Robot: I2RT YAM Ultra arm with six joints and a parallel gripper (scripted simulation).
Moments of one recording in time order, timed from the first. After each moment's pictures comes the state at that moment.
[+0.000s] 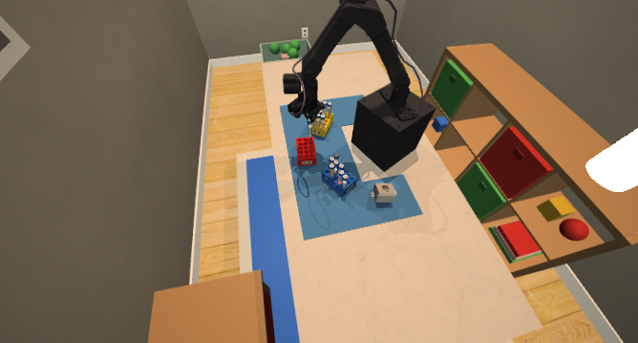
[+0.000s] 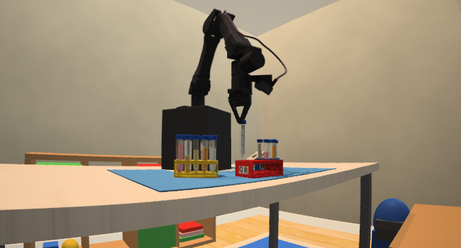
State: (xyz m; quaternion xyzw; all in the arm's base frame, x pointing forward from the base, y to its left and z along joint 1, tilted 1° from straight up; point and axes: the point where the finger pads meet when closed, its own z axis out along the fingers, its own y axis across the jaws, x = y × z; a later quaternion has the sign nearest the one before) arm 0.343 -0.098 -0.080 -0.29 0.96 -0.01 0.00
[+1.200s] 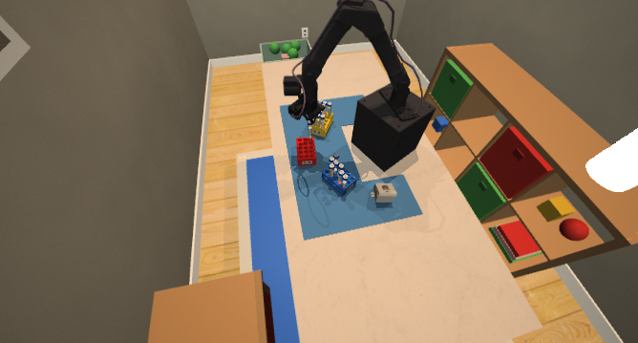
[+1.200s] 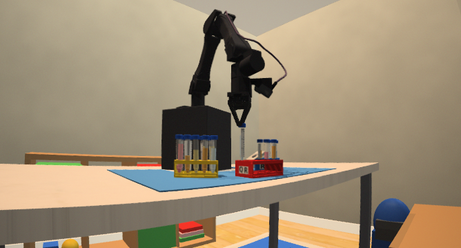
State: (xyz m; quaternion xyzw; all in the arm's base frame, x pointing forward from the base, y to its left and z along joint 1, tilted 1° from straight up) arm 0.342 -0.099 -0.090 -0.29 0.96 -0.01 0.00
